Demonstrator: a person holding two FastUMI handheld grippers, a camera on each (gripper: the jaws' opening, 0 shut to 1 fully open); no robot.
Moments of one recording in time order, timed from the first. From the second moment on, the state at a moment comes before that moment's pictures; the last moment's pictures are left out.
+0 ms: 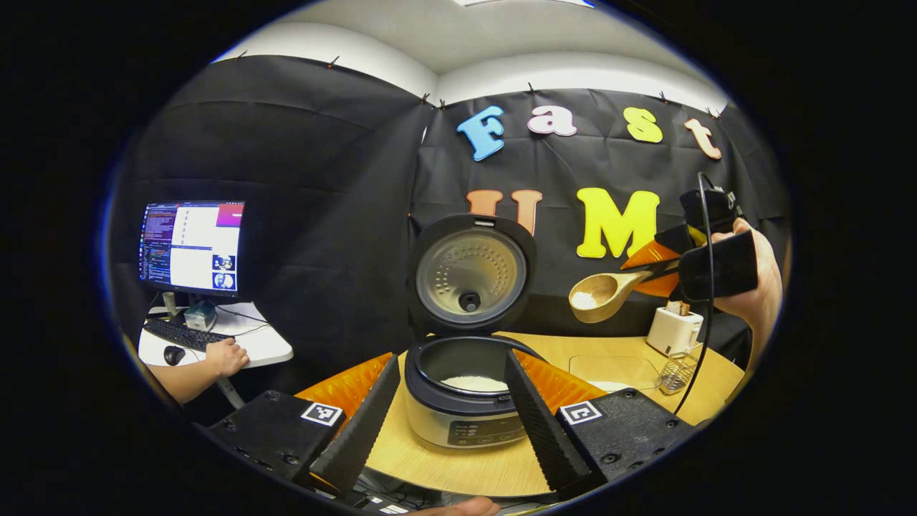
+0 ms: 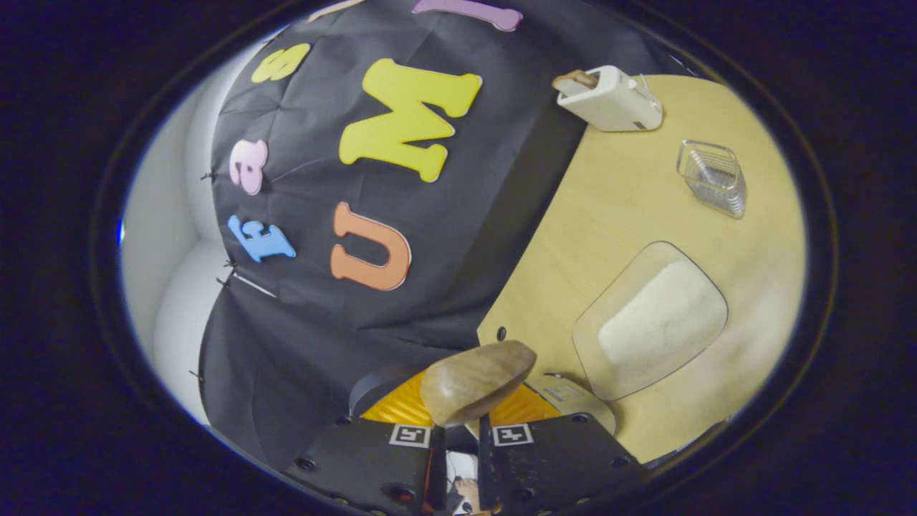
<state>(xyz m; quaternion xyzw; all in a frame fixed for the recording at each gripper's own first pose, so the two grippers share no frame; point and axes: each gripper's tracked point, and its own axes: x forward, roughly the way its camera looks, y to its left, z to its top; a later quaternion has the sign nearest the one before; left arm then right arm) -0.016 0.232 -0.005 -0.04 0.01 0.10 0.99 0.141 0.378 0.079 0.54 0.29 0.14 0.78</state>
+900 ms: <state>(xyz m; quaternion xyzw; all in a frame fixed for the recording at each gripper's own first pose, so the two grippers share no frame) -0.020 0.272 -0.022 -0.03 0.03 0.15 0.99 0.156 0.546 0.047 0.16 0.26 0.20 0.93</state>
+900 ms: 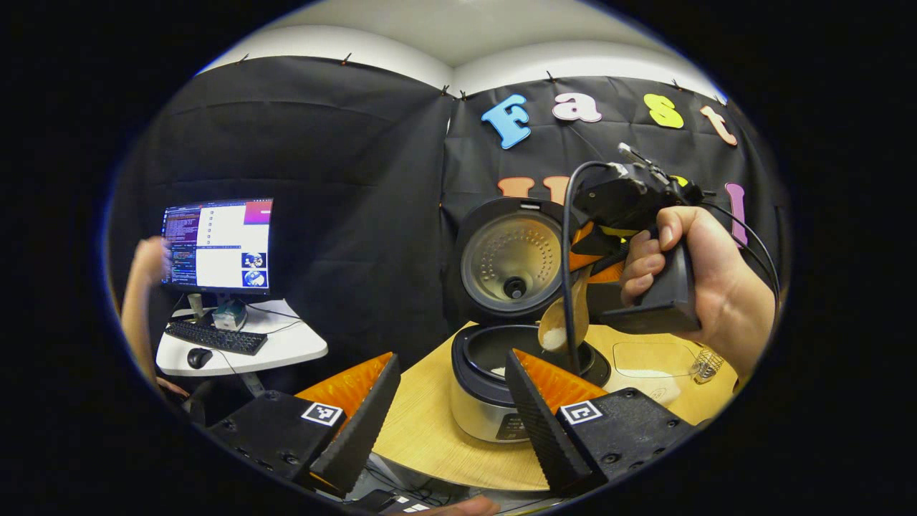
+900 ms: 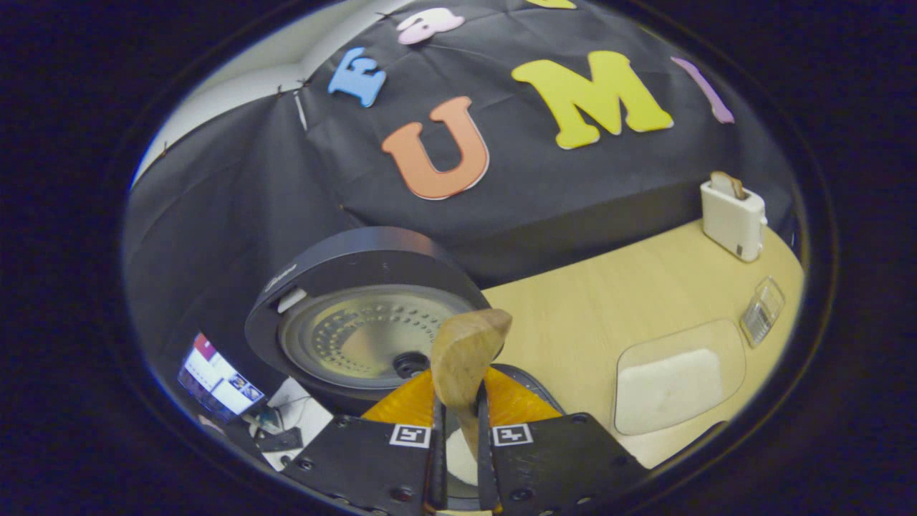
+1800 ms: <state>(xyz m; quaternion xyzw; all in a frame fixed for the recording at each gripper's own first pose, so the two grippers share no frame) -0.019 0.271 -0.024 -0.03 0.03 0.16 0.99 0.142 0.569 0.070 -0.19 0.08 0.23 0.95</state>
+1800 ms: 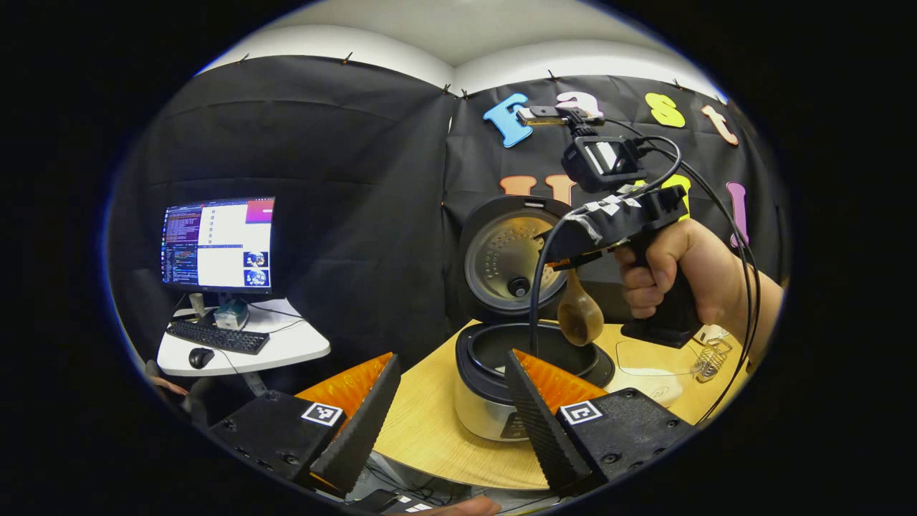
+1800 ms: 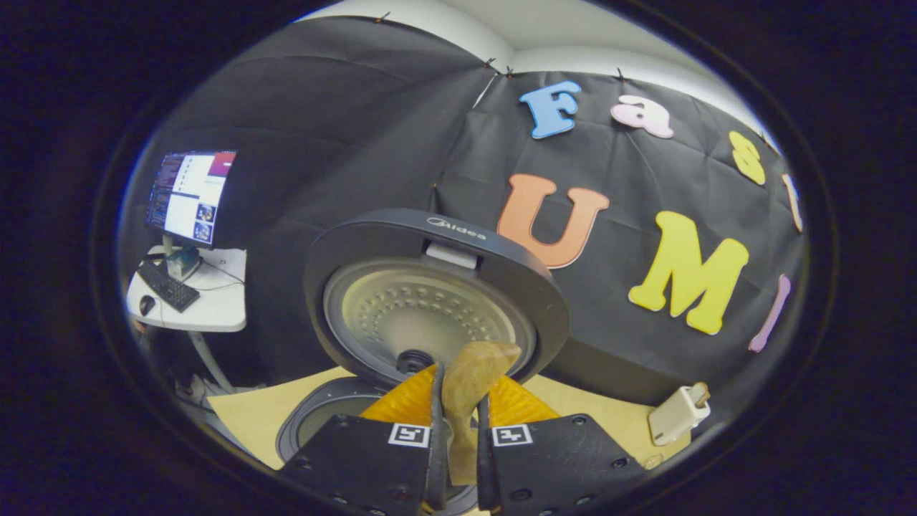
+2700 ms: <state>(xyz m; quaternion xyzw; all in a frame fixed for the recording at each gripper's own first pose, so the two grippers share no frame) -0.004 0.197 -0.004 -0.02 0.01 0.08 1.00 0.143 0.380 0.125 -0.10 0.04 0.15 0.98</state>
